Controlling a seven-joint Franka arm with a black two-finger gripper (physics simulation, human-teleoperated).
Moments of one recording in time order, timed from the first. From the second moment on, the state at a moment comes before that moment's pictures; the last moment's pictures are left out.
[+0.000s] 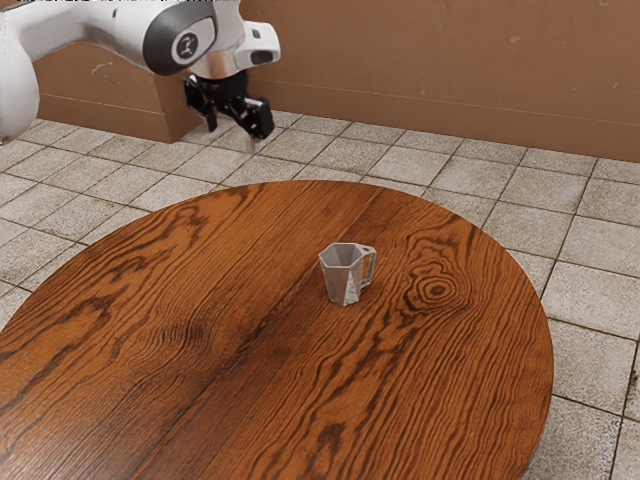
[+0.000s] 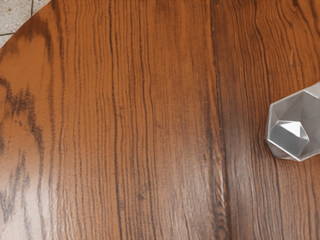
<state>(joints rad) 0.05 0.22 -0.16 -1.42 0.28 1.85 -0.09</state>
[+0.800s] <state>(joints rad) 0.06 0.79 -0.36 -1.08 0.24 2.01 -0.12</state>
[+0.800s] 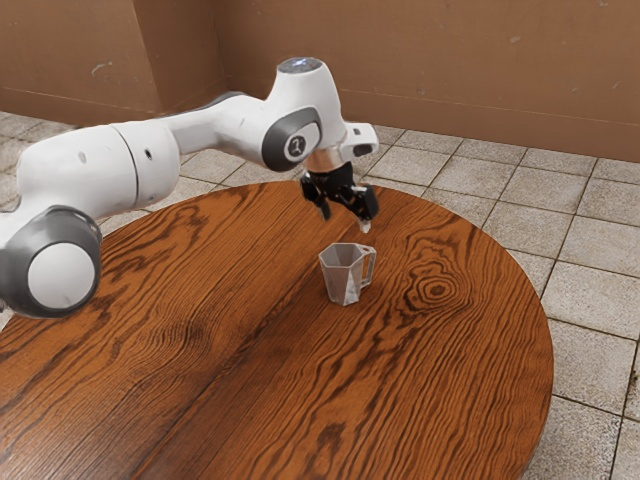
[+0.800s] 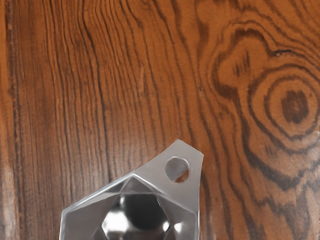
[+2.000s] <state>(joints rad) 0.07 1.02 -0.53 -0.93 0.59 1.97 0.11</state>
